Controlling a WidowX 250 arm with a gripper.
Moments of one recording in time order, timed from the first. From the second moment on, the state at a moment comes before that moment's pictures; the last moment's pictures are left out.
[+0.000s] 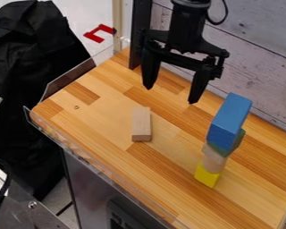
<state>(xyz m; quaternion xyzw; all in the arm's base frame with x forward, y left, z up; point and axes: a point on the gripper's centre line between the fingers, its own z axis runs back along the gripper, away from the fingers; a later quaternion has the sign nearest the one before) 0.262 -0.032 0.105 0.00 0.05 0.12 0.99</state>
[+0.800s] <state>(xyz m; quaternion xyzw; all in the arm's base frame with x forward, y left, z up) 0.255 -0.044 0.123 -0.01 0.02 0.11 0.99</state>
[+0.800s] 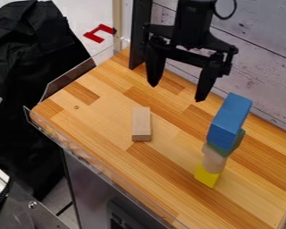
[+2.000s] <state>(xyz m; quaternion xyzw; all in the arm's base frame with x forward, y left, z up) 0.262 -0.110 0.128 0.02 0.02 0.00 1.00</state>
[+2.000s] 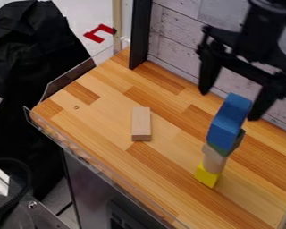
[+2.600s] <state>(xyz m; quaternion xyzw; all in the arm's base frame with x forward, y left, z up) 0.261 -0.115 0.118 0.02 0.04 0.00 1.00</state>
